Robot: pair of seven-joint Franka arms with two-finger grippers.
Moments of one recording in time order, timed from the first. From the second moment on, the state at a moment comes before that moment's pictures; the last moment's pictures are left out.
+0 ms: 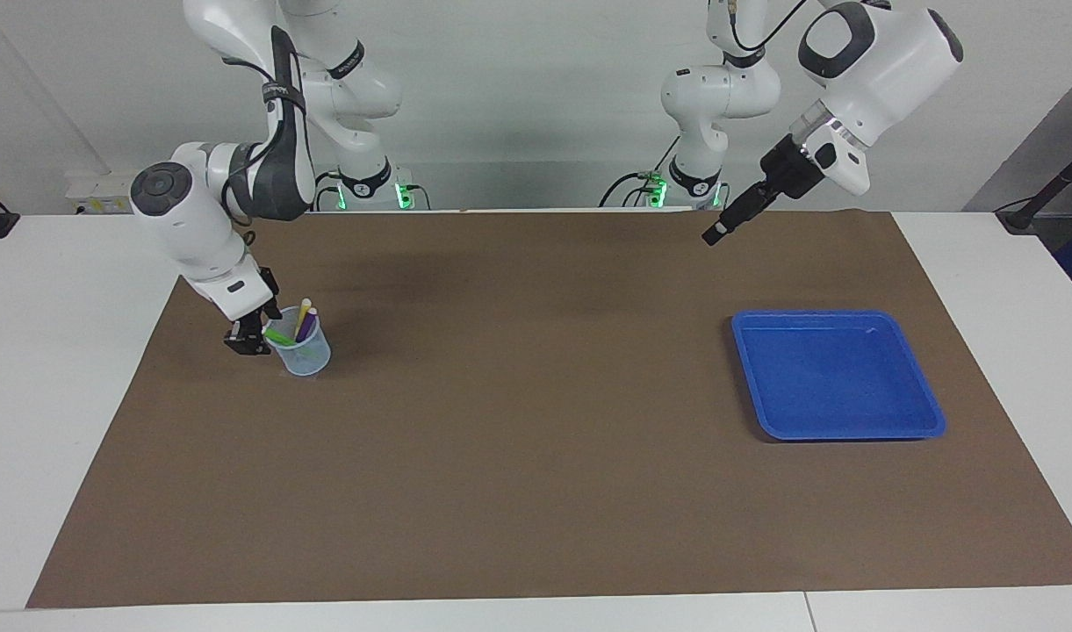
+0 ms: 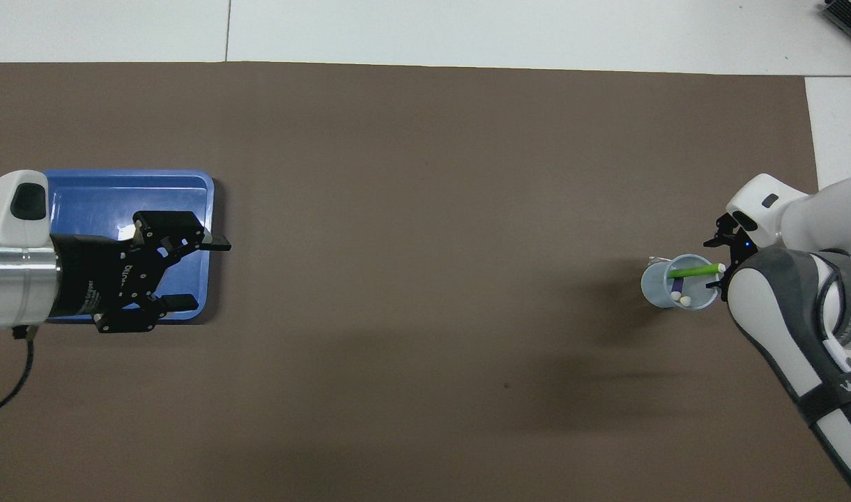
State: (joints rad) left arm -0.06 -0.28 -0.08 -2.11 -0.67 1.94 -0.72; right arm -0.09 0.06 -0.01 -2.09 -0.04 2.10 -1.58
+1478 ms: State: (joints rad) left arm -0.21 -0.36 -0.08 -2.29 -0.93 2.09 -0.99; right arm -0.10 0.06 -0.02 -2.10 -0.04 2.11 -1.59
